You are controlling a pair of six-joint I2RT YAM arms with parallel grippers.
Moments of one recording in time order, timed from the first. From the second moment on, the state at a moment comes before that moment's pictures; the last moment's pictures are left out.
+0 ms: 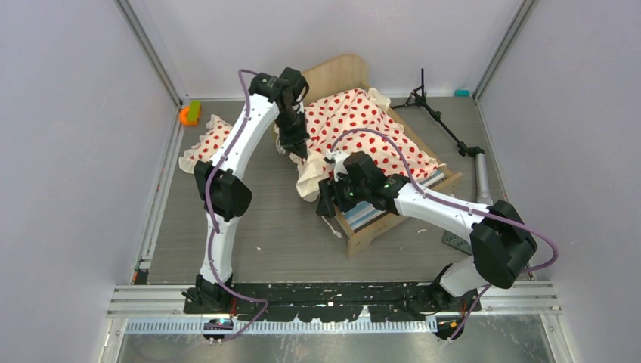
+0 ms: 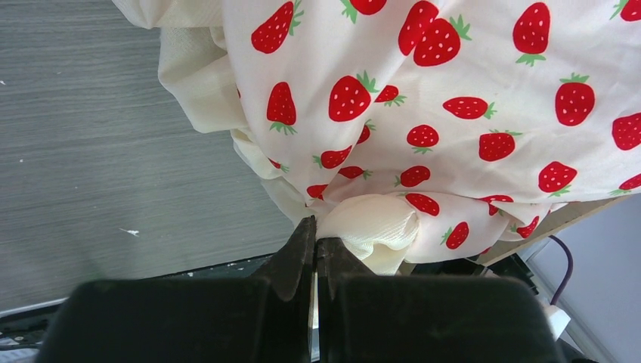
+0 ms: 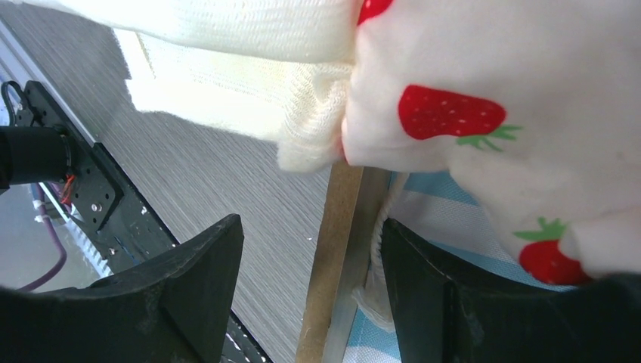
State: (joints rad) left arm -0.46 2.19 2.43 -1.56 0.23 -0.57; right arm 0.78 1.48 0.97 -0.22 -0.29 0.33
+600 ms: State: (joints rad) left arm -0.46 2.19 2.41 -1.56 0.21 -0.57; right arm 0.78 1.43 0.94 -0.16 -0.38 0.34
